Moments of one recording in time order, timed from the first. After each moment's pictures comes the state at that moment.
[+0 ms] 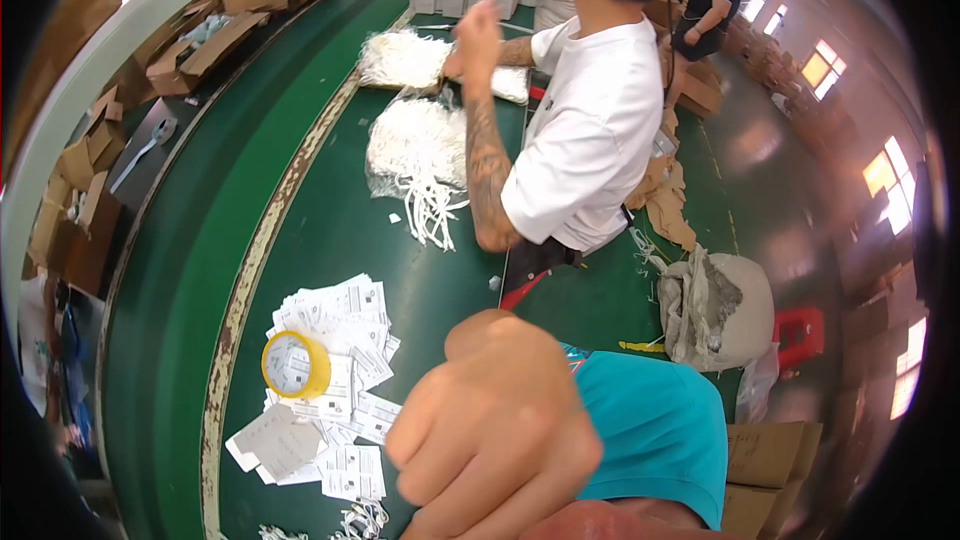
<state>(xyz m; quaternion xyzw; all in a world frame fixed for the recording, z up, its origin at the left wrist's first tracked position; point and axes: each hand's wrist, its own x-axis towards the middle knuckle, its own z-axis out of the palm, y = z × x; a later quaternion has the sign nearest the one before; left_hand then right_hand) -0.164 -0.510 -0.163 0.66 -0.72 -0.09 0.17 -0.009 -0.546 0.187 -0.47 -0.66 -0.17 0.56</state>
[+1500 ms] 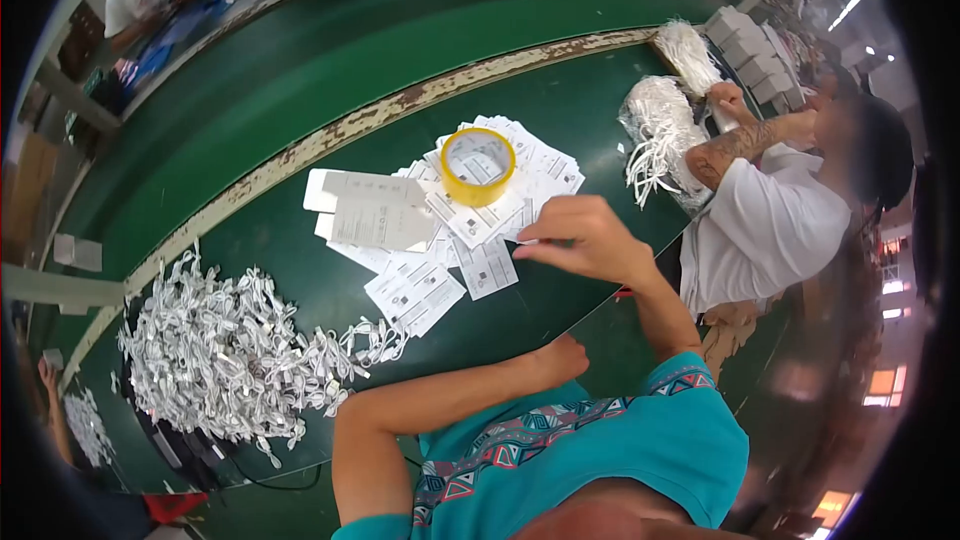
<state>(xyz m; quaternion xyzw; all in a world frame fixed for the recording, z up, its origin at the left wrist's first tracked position) -0.128 -0.475 -0.106 0.82 -0.53 -0.12 0.15 0.037 -0.517 0.043 -0.77 -0.51 0.01 0.39</state>
